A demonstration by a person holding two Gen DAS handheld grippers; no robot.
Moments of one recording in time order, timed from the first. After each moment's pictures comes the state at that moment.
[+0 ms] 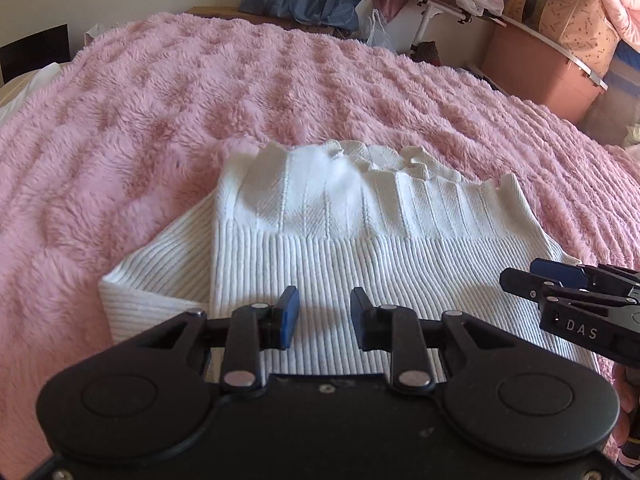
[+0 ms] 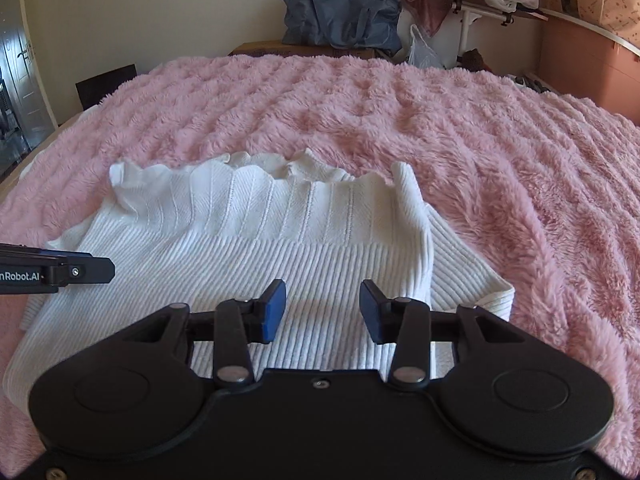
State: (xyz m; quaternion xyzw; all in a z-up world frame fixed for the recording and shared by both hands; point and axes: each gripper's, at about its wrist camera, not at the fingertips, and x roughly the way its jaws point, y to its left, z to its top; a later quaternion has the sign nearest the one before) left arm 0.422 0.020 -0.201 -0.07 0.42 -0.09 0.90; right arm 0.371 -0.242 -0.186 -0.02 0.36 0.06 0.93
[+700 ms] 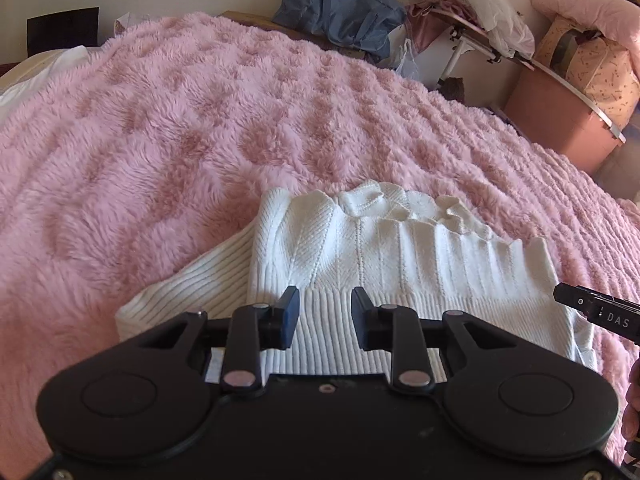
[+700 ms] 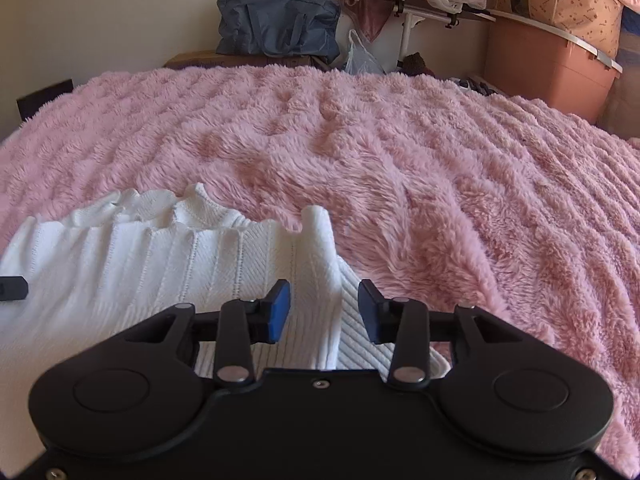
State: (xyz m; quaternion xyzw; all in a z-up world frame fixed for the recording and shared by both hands) left arm 0.432 0.052 -0.193 -0.13 0.39 -0.06 0.91; right arm 0.402 -0.294 -0.178 0.02 0.34 -0.01 0.94
